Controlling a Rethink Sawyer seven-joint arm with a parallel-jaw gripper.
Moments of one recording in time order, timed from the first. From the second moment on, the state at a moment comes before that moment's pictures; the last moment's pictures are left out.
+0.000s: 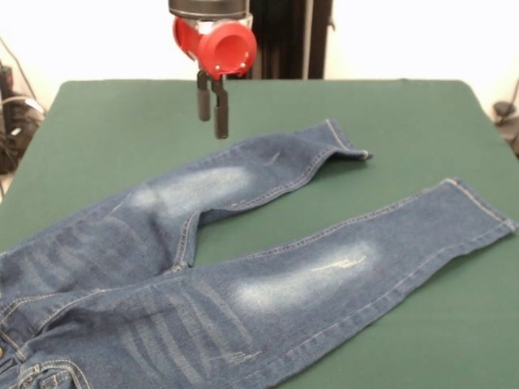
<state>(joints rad) -0.24 -0.69 -0.13 1.75 0.36 0.35 2.26</state>
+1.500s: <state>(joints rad) -0.23 -0.61 -0.16 1.87 0.35 0.19 2.26</state>
